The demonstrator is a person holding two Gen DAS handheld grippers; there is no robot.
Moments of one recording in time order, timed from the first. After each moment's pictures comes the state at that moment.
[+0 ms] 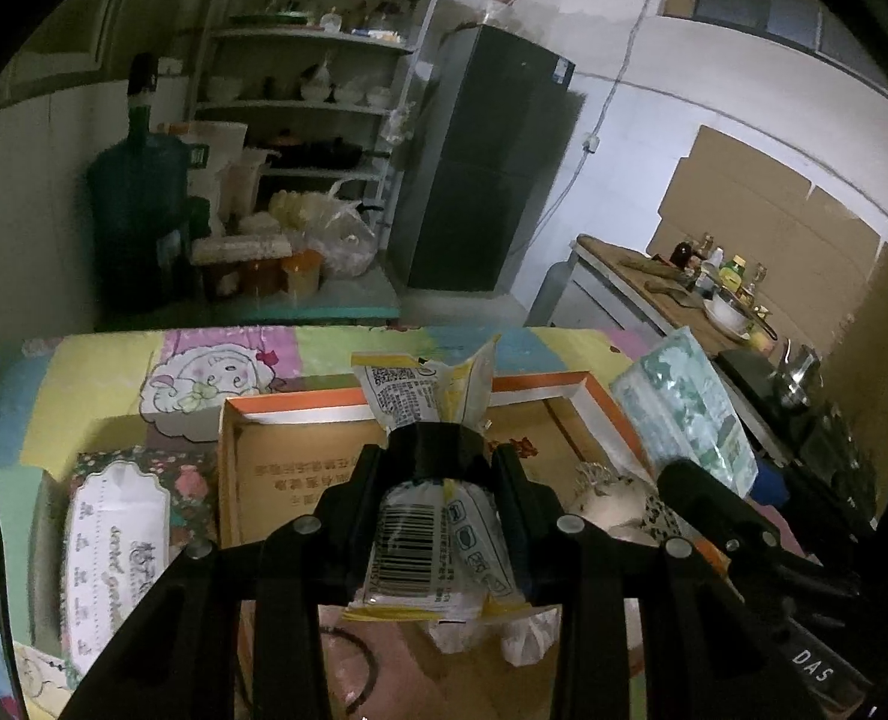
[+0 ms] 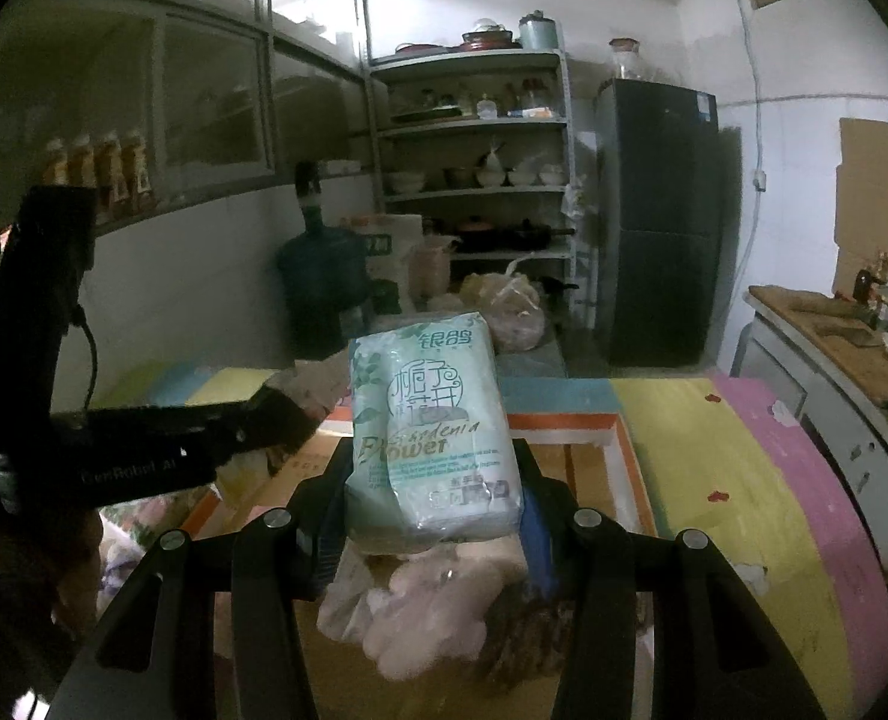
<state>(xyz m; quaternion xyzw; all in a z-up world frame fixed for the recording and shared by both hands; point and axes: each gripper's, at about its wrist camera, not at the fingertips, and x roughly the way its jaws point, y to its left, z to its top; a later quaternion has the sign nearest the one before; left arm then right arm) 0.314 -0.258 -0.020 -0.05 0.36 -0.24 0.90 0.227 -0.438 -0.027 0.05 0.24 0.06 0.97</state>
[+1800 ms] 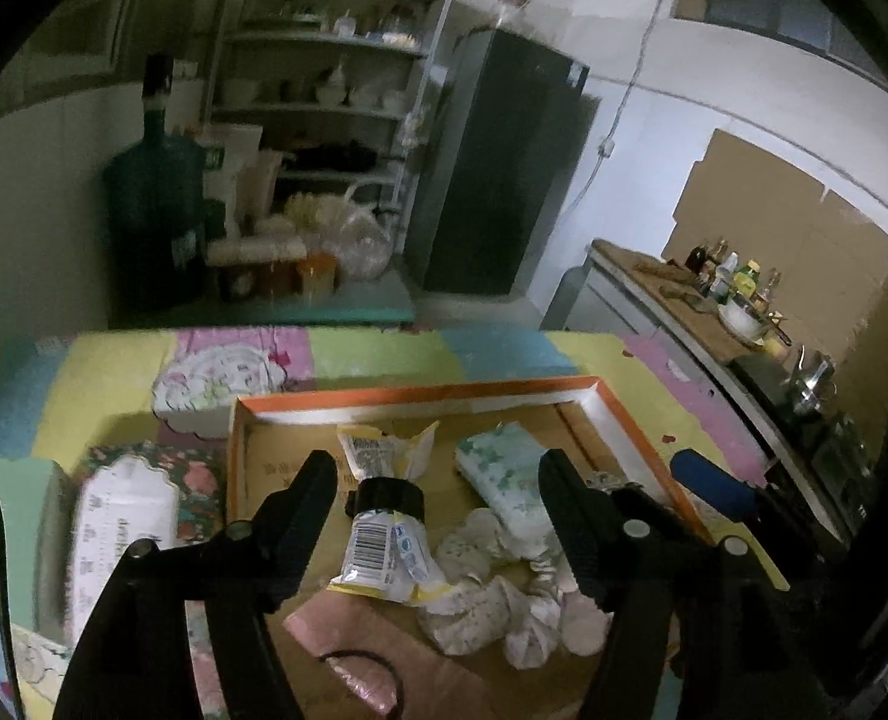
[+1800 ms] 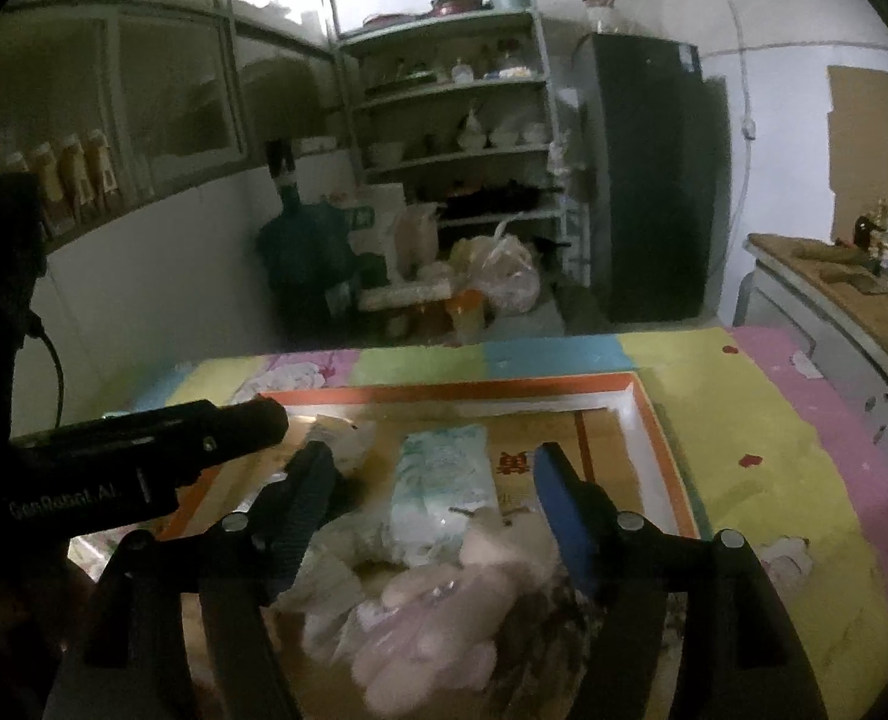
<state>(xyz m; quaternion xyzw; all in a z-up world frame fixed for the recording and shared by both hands) 0.302 -0.259 -0.010 -0.04 0.35 -0.22 0.91 0.242 -0.438 -0.043 0.08 0.27 0.04 0.96</state>
